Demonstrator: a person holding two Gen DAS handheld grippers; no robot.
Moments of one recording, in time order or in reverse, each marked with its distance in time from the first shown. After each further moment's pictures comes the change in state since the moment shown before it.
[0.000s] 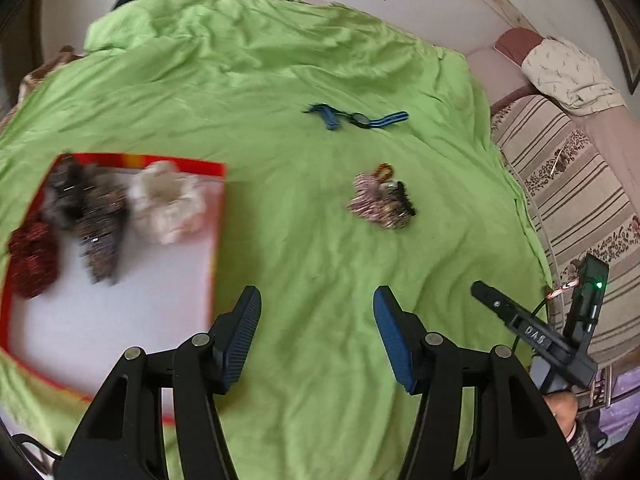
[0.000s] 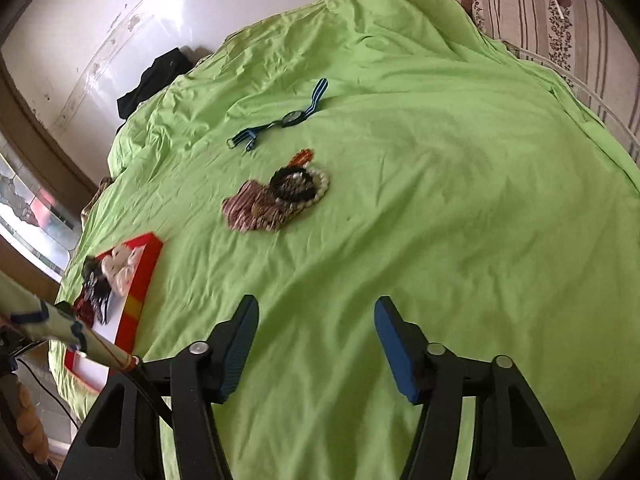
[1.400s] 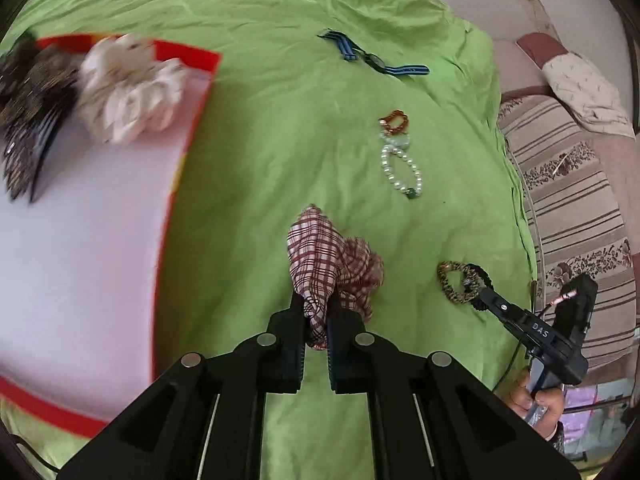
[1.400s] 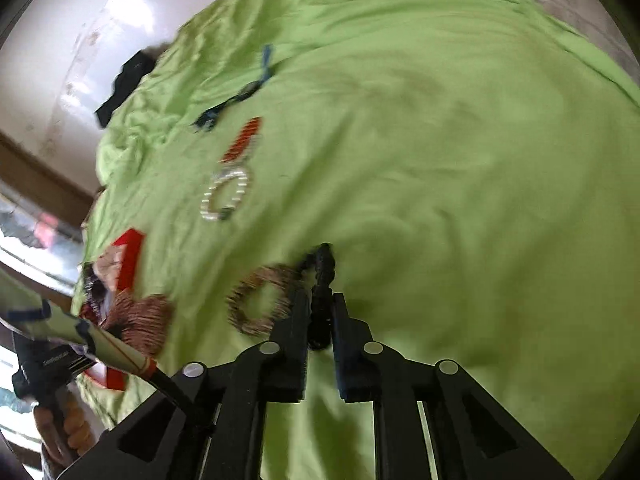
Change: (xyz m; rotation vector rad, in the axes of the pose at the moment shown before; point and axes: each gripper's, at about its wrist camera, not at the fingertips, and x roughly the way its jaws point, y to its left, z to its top) left arm 0.057 0.048 -0.038 -0.163 0.161 -0.148; right arm 0.005 -0.070 -0.025 0.157 0.114 0.038
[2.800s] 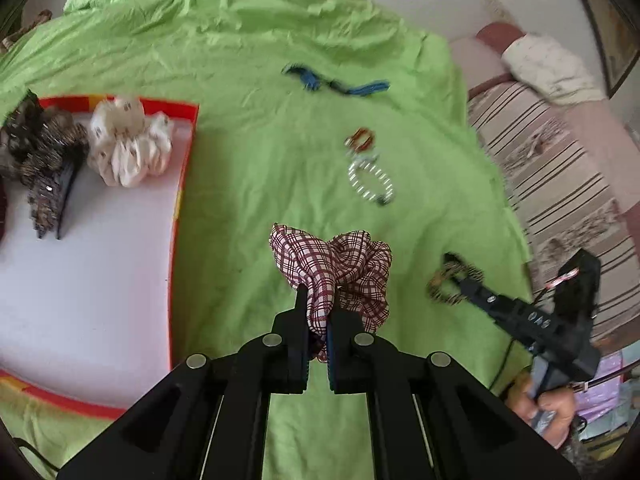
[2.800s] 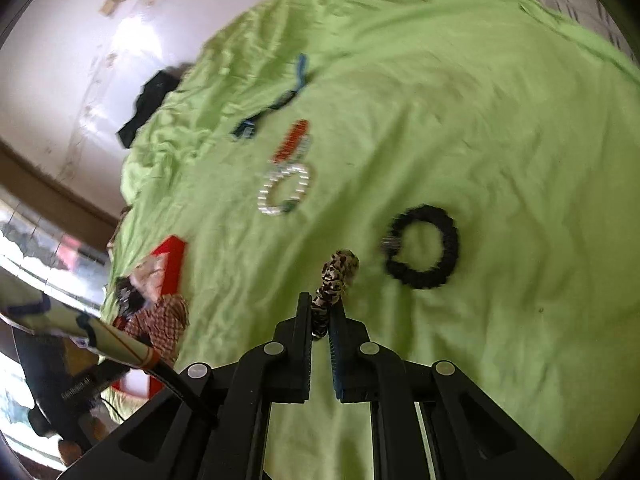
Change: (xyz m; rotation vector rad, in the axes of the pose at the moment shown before) left arm -0.038 -0.023 -0.015 0.150 -0.116 -0.012; right arm -0.007 0.054 -0.024 0.030 -0.074 0.108
